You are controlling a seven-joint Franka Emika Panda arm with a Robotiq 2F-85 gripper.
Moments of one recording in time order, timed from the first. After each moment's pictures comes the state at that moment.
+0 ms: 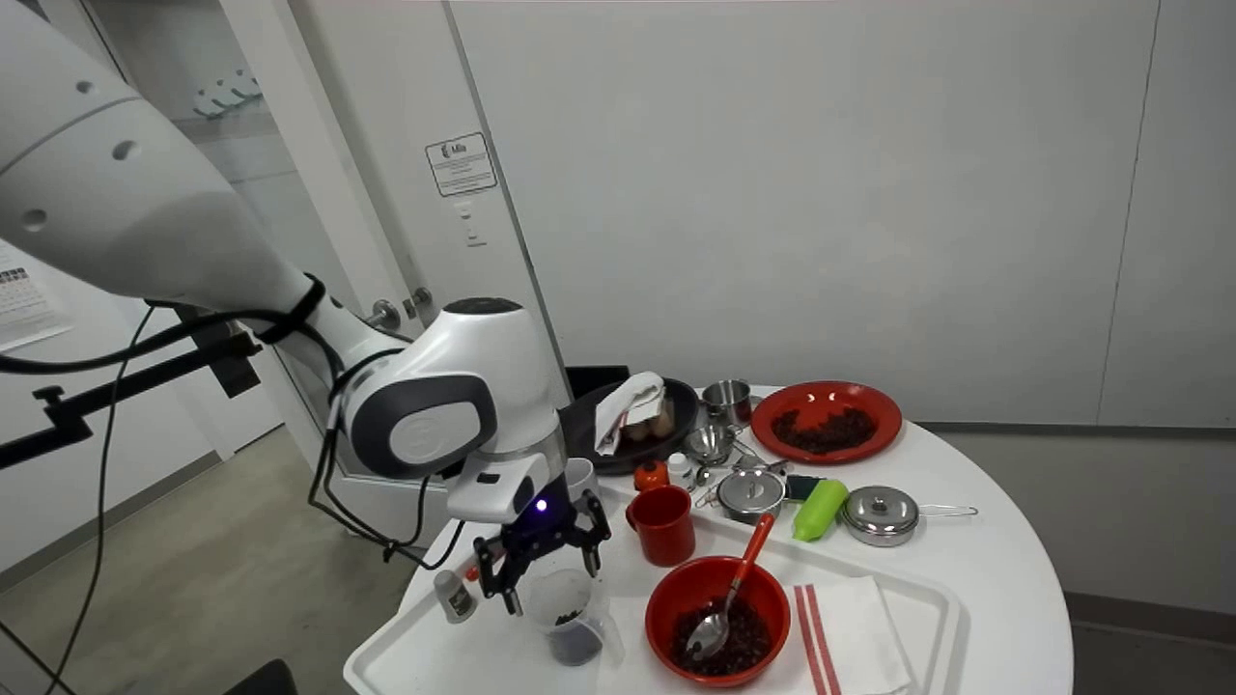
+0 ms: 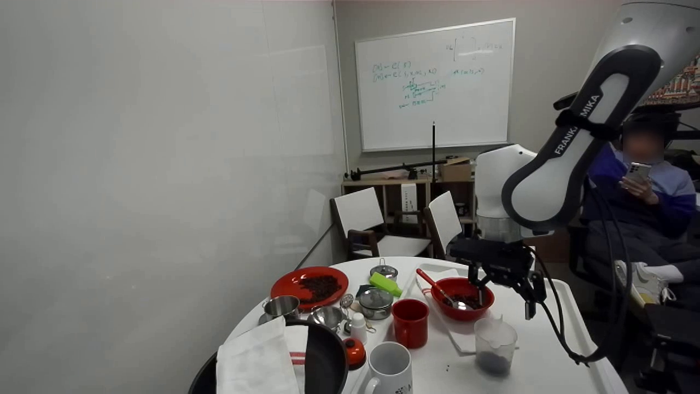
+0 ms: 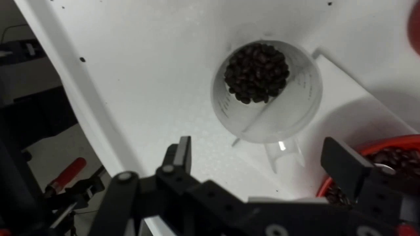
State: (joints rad) arm 0.03 0.26 -0.10 -2.45 0.09 2.62 1.66
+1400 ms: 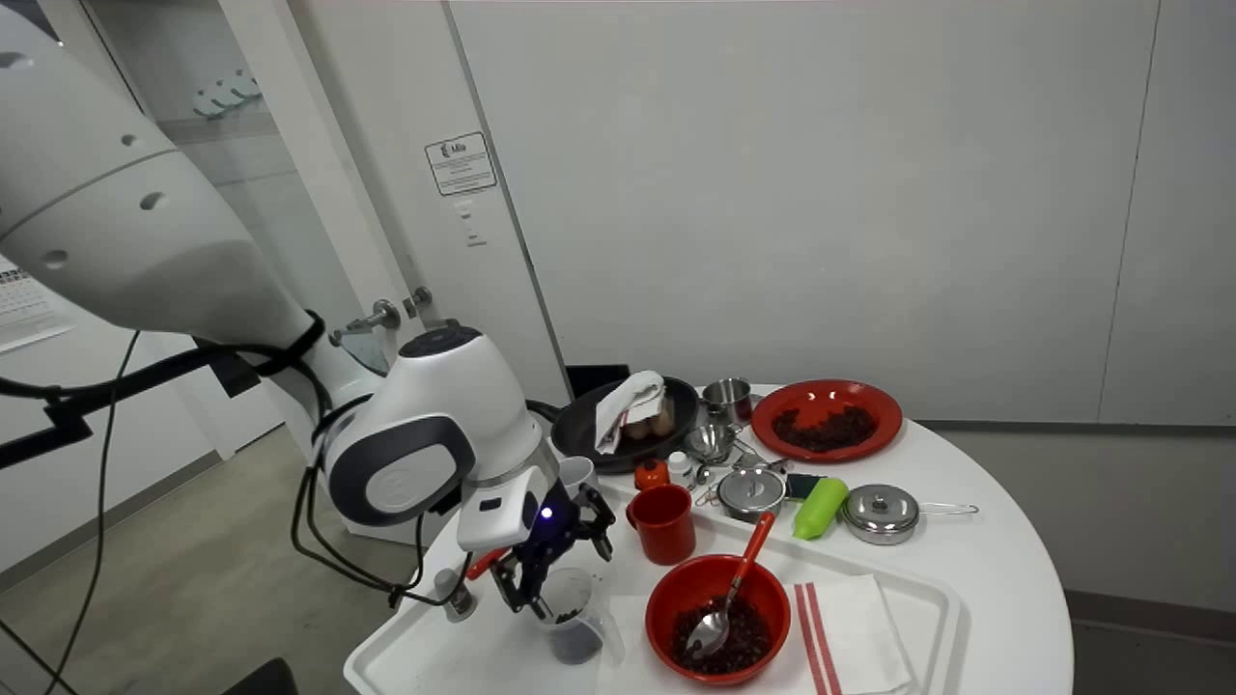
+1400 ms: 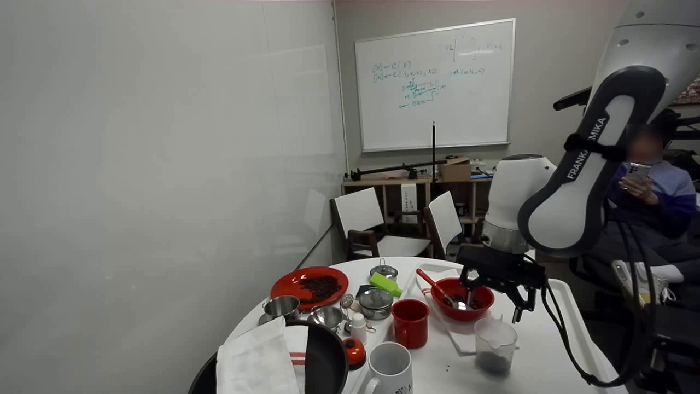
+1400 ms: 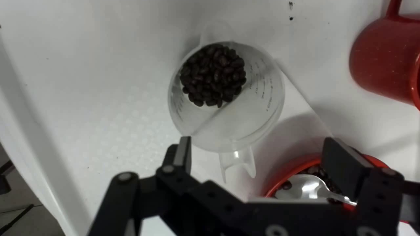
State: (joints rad) arm 0.06 0.31 -0.11 -2.53 0.14 2.96 1.45
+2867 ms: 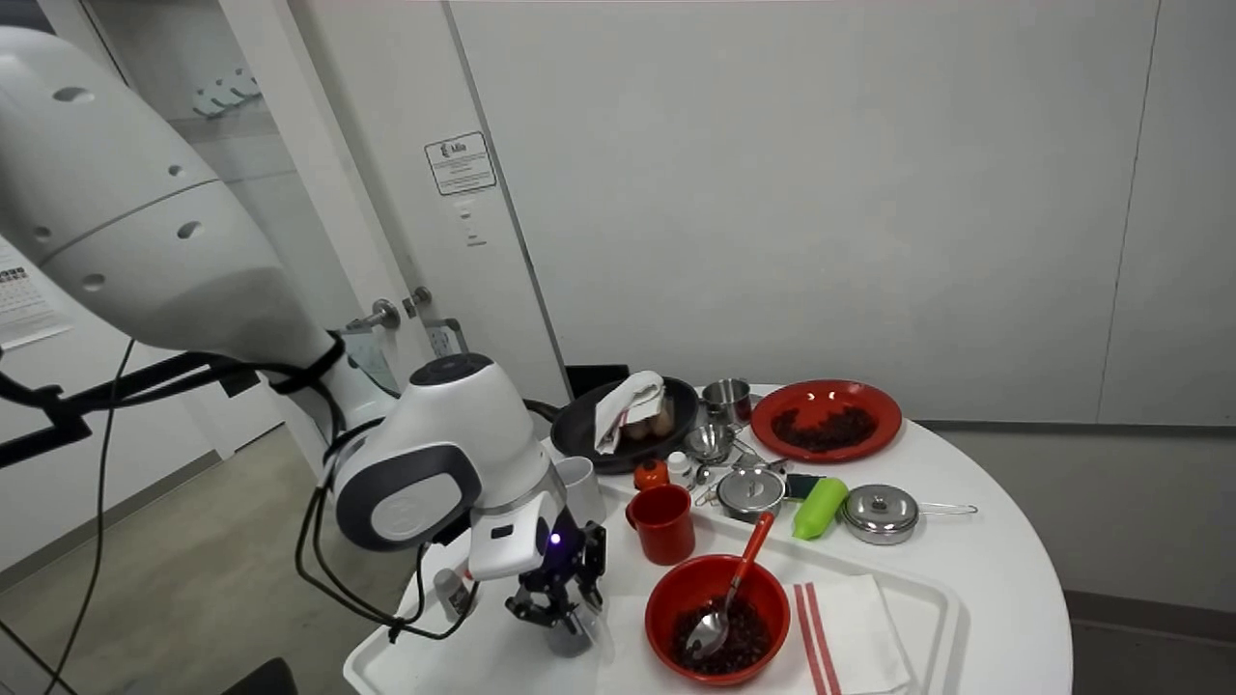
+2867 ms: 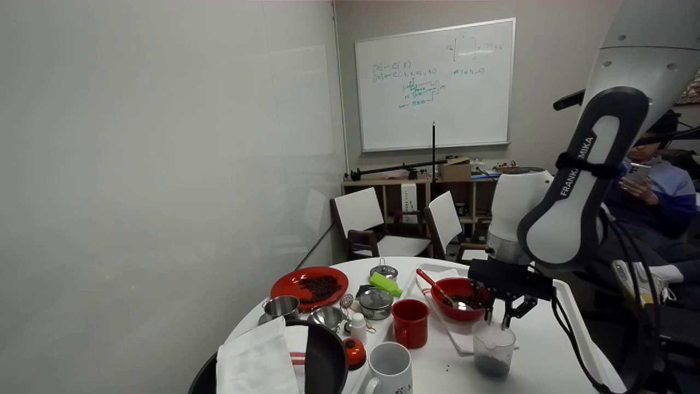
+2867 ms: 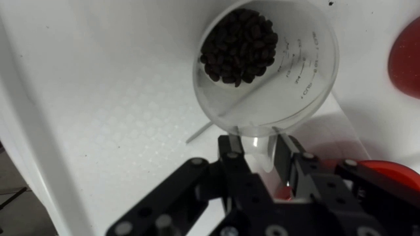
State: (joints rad) arm 0.08 0.37 -0.14 -2.52 0.17 3.00 1.33
